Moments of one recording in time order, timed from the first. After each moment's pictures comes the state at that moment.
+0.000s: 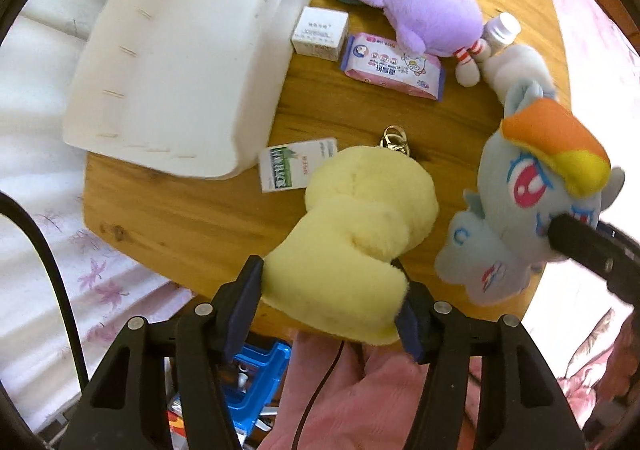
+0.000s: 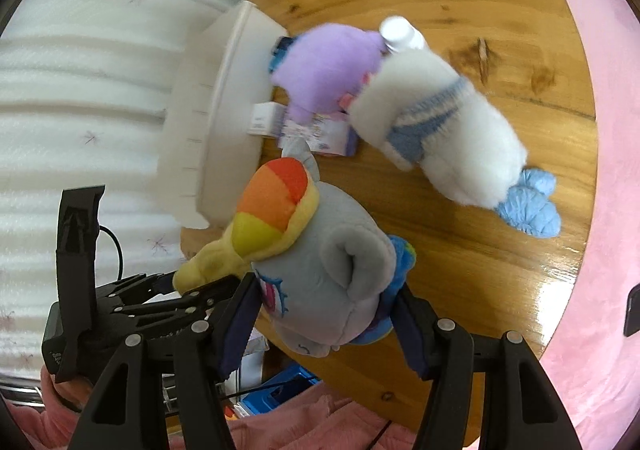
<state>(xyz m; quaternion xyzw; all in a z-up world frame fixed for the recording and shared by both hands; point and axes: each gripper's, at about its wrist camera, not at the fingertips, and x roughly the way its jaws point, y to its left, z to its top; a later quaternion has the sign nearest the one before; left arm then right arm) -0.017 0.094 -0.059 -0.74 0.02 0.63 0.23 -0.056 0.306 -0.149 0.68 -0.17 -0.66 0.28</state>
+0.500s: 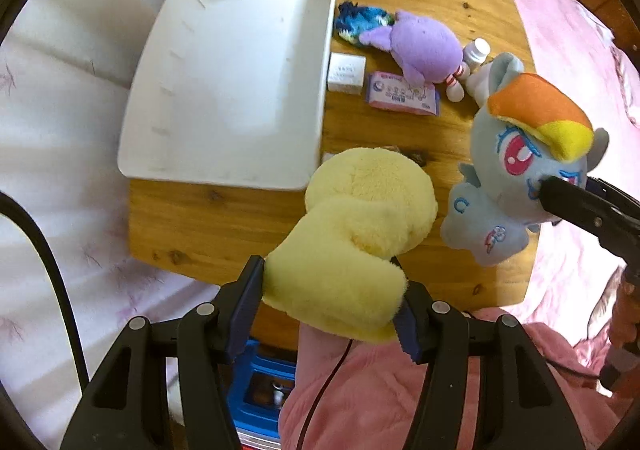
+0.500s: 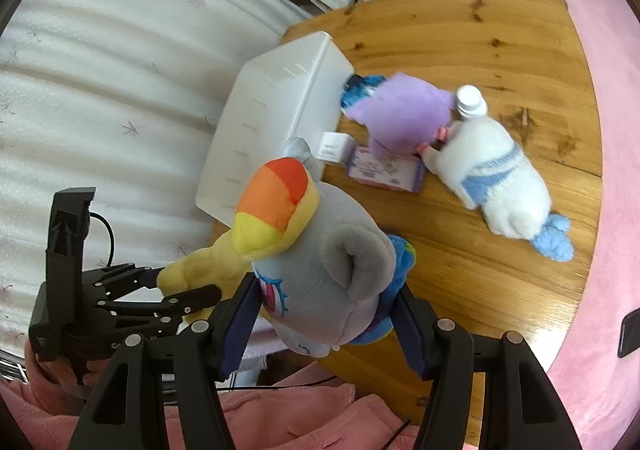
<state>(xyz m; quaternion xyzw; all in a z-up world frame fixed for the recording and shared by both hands) -0.003 0.045 -0.090 -0.71 0.02 0.66 0.24 -0.046 0.242 -0.089 0.62 -0.15 -0.71 0.30</state>
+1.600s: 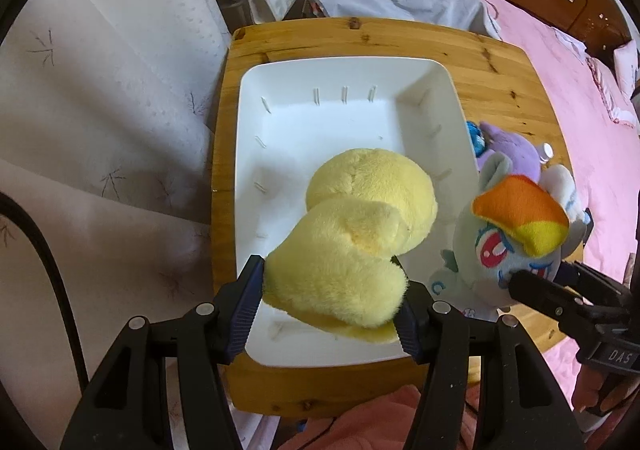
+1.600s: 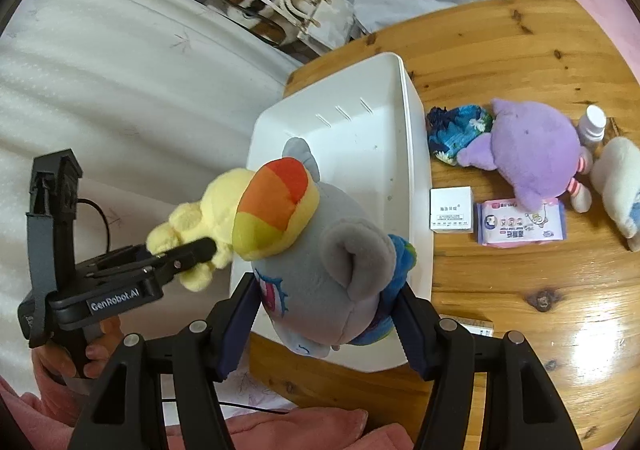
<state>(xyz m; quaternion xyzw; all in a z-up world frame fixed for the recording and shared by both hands) -0.169 -0.071 -0.152 -0.62 -0.01 0.74 0.24 -0.084 0.071 -0.112 0.58 -0.25 -0.75 0.20</state>
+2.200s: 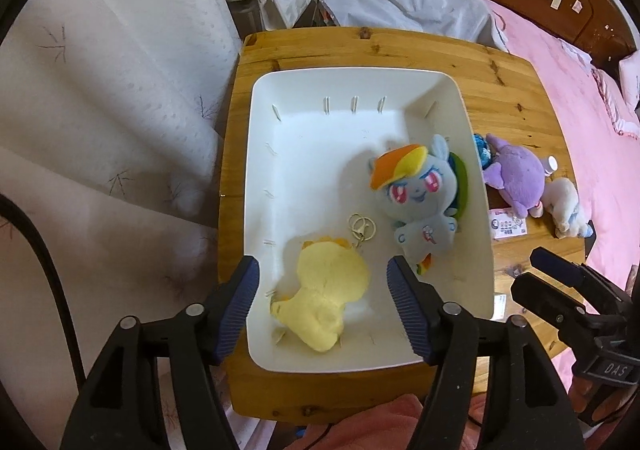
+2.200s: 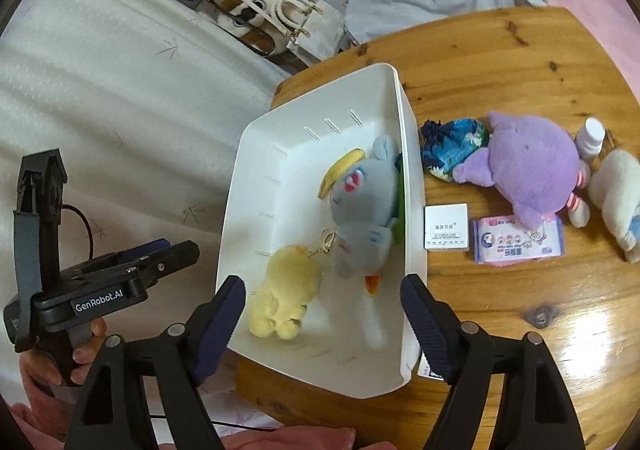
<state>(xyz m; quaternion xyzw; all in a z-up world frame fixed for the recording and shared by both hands) -0.164 -0.077 -0.144 -0.61 -0.02 0.76 0.21 -0.084 0.067 -0.106 0.55 -0.22 -0.78 0.18</state>
